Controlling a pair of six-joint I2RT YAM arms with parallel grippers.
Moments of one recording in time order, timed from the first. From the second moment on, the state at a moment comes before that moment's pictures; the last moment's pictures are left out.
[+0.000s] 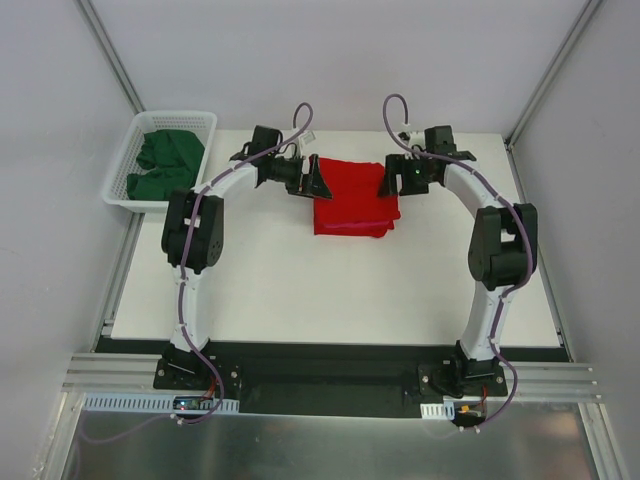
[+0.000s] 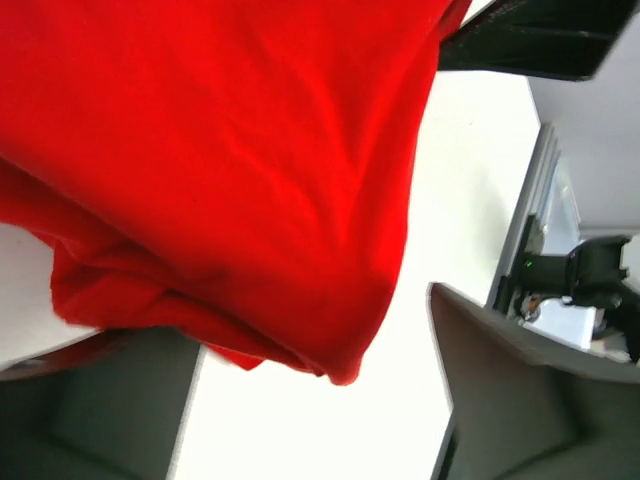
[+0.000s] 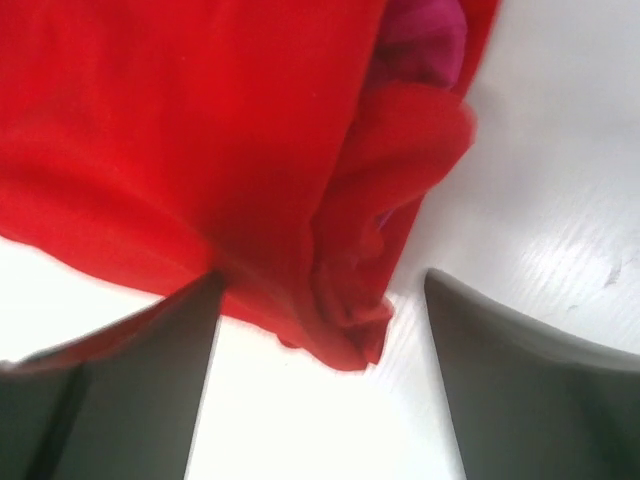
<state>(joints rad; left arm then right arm) -0.29 2.19 1.72 -0.32 0.98 -0.24 0.16 2.01 1.63 -0.57 -0.47 0.02</state>
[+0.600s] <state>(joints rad) -0.29 2.12 1.50 -0.32 0.99 -0.24 0.16 1.88 1.43 -0.51 -0.45 -0.01</state>
